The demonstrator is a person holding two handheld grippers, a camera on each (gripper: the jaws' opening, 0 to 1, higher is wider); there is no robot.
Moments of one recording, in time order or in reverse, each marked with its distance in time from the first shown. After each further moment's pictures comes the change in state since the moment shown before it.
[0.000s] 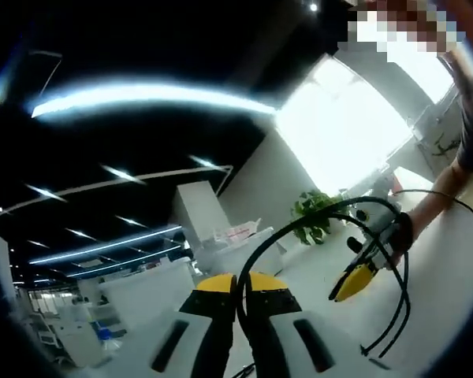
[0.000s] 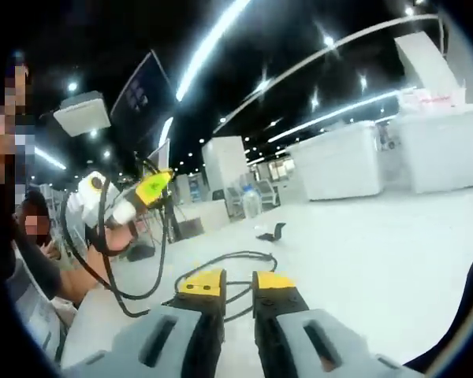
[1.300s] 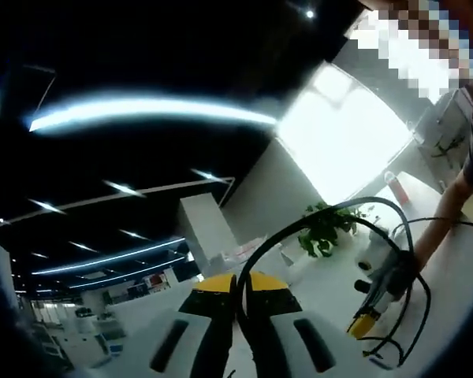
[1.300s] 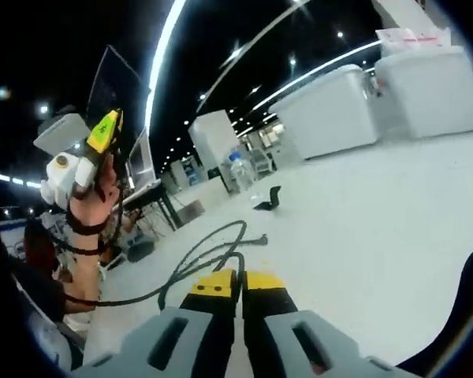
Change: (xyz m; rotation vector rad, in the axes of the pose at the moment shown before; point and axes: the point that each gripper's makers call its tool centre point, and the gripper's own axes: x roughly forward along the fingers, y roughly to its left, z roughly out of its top) left arm 0.016 0.023 0.041 0.026 -0.047 0.007; right arm 0.014 -0.010 -0.002 0.134 0.052 -0.011
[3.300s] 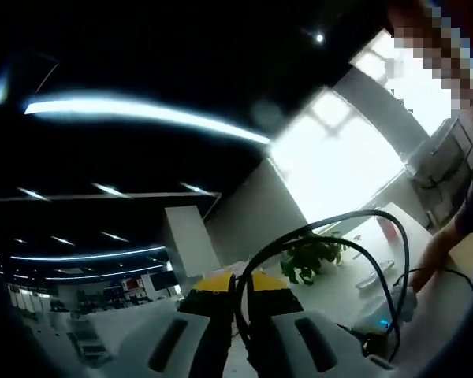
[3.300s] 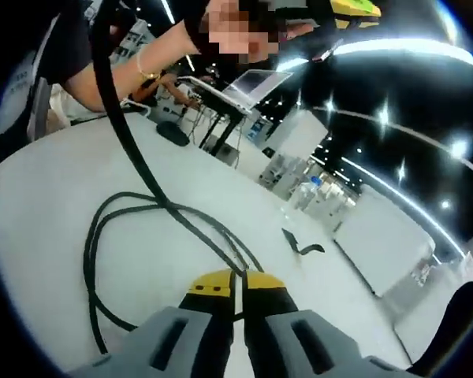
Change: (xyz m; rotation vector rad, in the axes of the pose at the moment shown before) left arm 0.019 -0.010 0.046 -0.111 -0.072 -0.086; right arm 0.037 0.053 -0.021 -1.039 0.045 0.134
